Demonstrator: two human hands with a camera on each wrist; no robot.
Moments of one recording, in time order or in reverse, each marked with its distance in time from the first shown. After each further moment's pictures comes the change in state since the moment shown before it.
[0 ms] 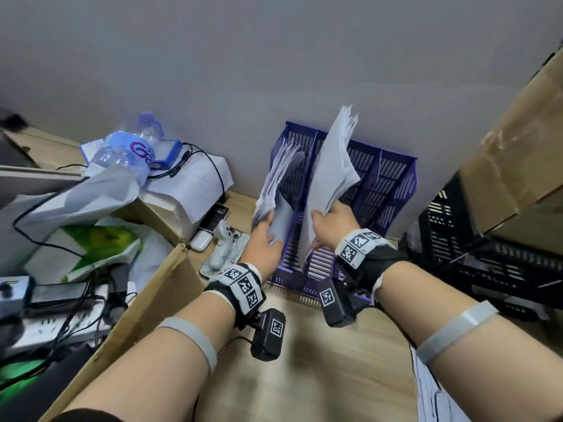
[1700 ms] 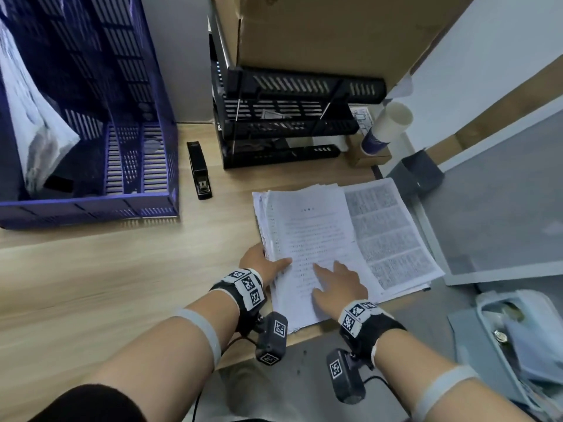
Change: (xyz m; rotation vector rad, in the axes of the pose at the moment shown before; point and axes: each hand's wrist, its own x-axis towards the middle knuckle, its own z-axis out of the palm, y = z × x) left_hand -0.186 -0.068 0.357 0.230 -0.644 -0.305; right_hand -0.274 0.430 -0.034 -0.346 -0.191 0.688
